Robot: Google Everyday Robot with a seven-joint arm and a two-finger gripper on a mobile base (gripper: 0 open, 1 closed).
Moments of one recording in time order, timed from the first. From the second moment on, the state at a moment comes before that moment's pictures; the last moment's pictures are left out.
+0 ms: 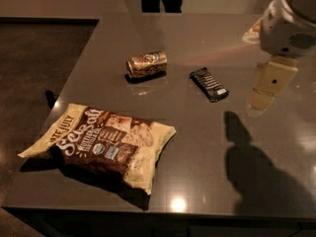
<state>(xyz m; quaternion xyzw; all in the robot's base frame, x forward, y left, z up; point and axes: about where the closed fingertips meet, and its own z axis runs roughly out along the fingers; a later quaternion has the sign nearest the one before) 0.468 -0.190 0.979 -0.63 0.76 -0.03 0.16</state>
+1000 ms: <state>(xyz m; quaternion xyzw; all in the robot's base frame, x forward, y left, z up) 0.594 -0.082 0.948 -0.70 0.70 -0.01 0.15</state>
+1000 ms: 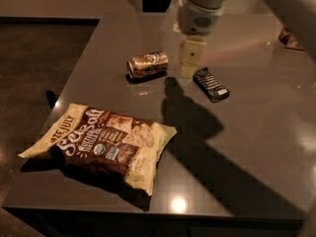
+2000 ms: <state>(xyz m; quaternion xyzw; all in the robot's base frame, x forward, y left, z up) 0.660 0.021 0.881 -0.75 0.65 -0.01 0.10</state>
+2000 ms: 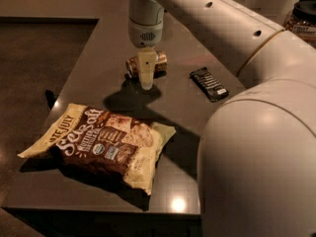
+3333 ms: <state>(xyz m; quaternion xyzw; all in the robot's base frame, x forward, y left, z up) 0.659 0.021 0.877 -0.77 0.63 -0.02 0.08</state>
